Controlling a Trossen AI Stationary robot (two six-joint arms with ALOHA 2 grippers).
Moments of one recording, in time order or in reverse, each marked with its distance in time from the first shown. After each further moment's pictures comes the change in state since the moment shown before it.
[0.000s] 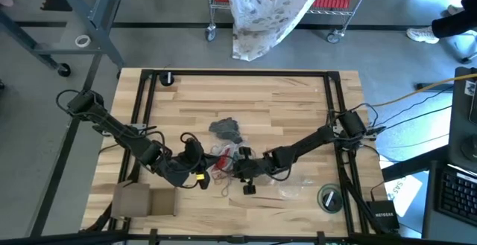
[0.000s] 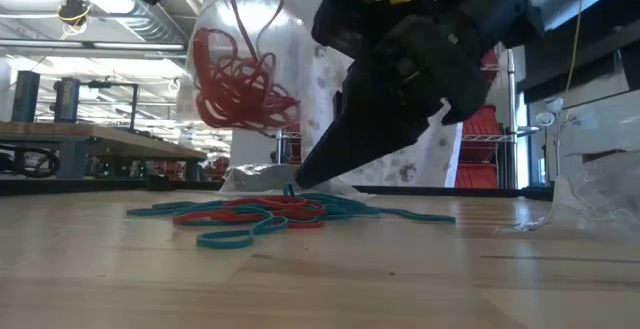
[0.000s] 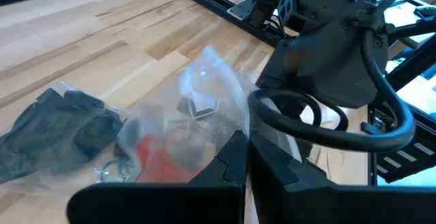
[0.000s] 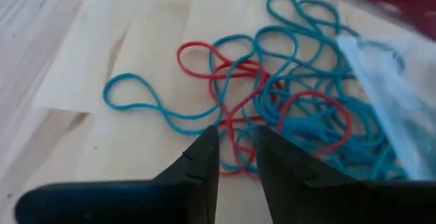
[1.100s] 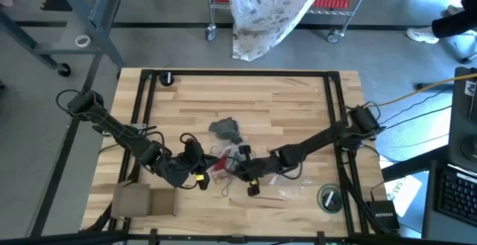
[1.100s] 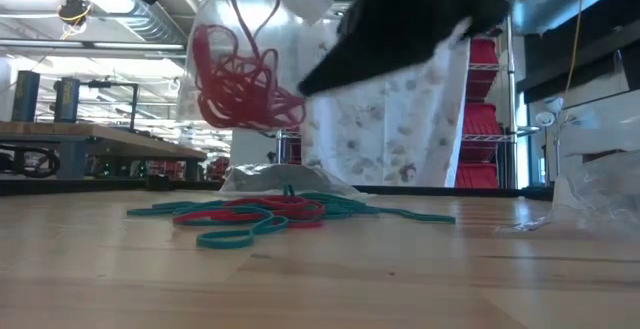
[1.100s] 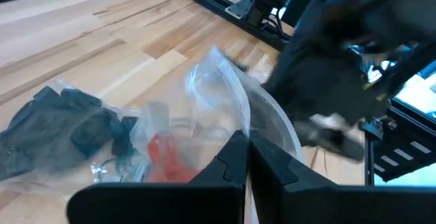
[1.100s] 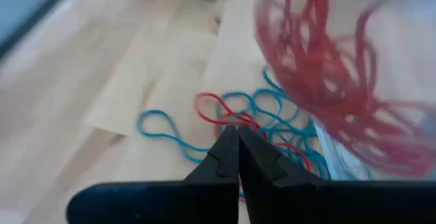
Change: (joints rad) left arm -0.004 0.000 0.000 0.001 0.002 -0.004; right arm 0.045 -0.152 0.000 -0.058 0.035 -0.155
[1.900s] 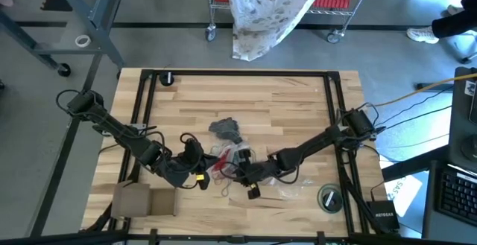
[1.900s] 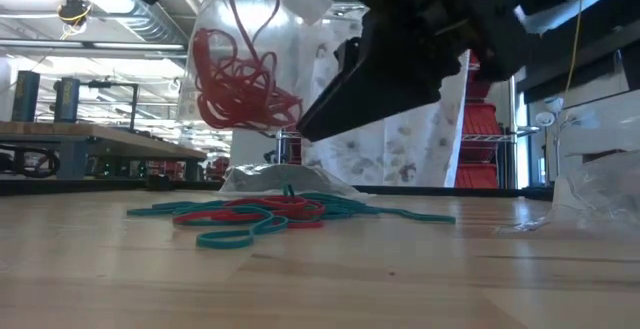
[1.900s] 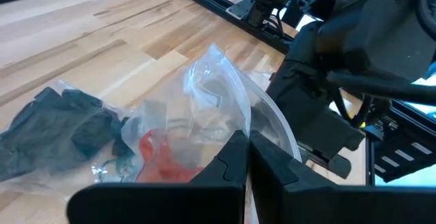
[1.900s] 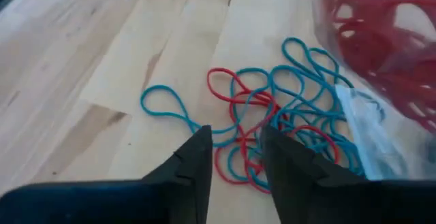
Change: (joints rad) left arm 0.002 0.000 0.000 0.000 -0.001 0.000; right arm -0.008 0.083 0.000 0.026 -0.001 0.002
